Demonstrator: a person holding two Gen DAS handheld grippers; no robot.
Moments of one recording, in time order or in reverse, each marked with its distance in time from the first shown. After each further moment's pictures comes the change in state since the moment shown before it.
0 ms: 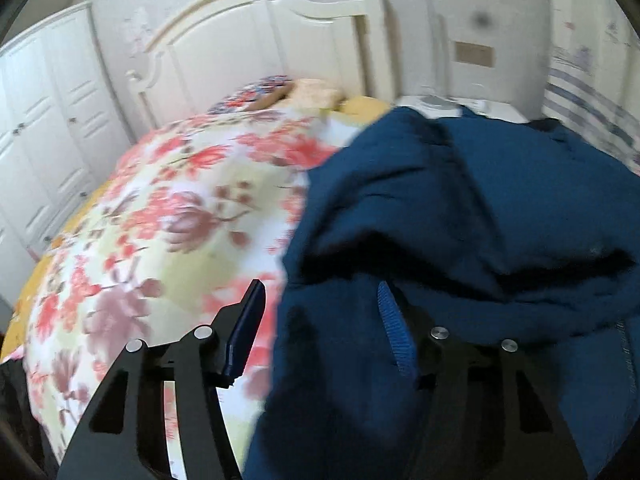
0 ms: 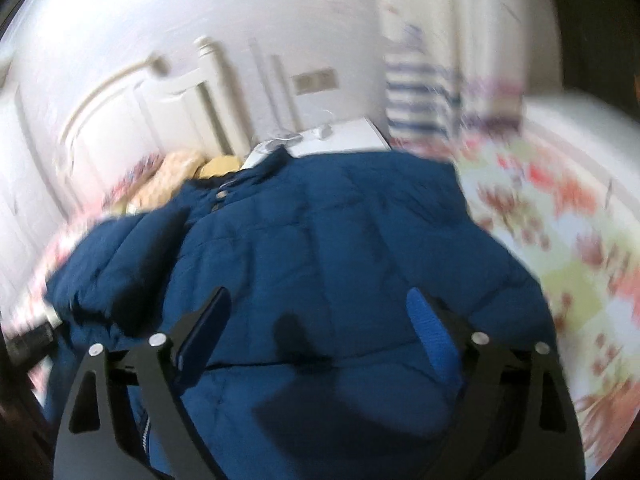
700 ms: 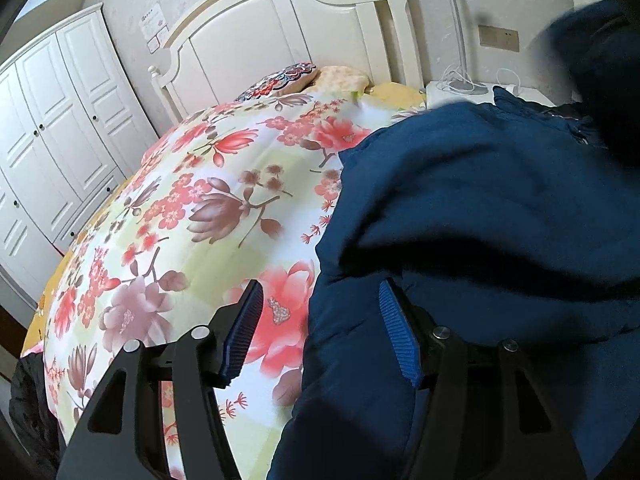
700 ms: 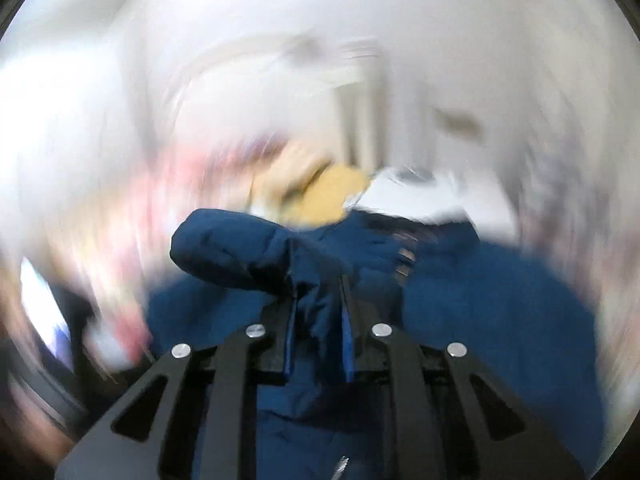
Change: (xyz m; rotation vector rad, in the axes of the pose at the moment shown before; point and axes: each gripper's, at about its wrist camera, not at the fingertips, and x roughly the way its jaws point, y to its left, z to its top) left arm 0.008 0.009 -0.006 0.003 0.048 0.084; right arm 0.016 0.018 0.054 0.309 -0.034 0.403
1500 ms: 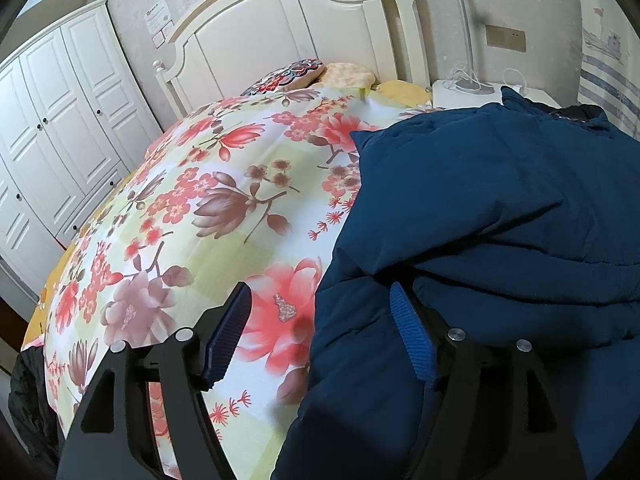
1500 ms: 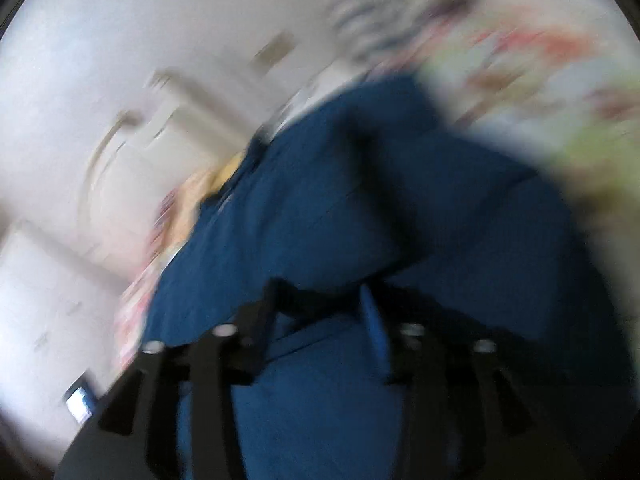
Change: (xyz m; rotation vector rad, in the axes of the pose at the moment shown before) left arm 0.002 0.001 -0.001 -0.017 0.012 0.016; right arm -0.079 -0.103 -0.031 0.252 -0.058 -0.406
